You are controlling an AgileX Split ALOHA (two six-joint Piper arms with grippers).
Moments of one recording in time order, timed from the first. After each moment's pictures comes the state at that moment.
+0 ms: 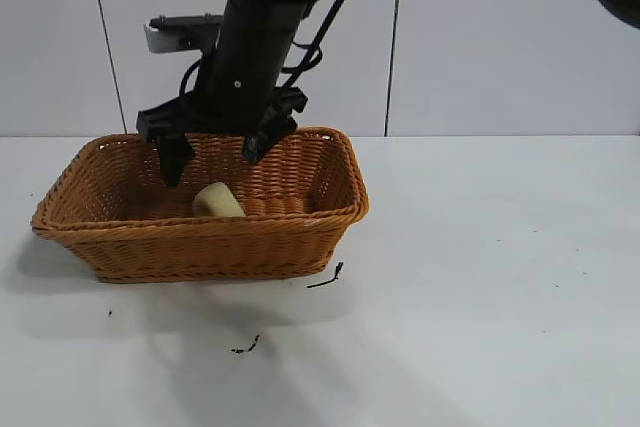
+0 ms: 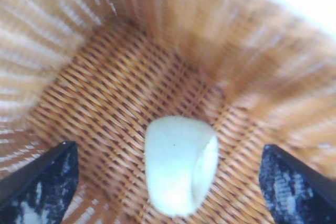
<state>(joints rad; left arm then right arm) -0.04 0.00 -0.50 0.08 1.07 -0.06 0.59 2.43 -2.44 0.02 1.08 -0.01</state>
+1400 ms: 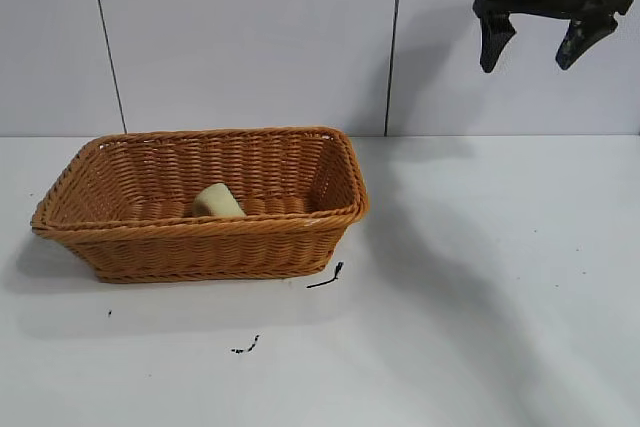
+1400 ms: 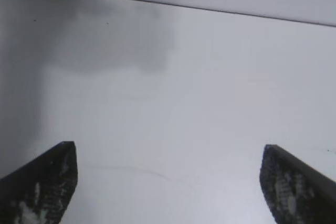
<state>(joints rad) -0.04 0.00 -0.50 0.08 1.07 -0.06 0.01 2.16 -2.13 0.02 1.21 -0.04</state>
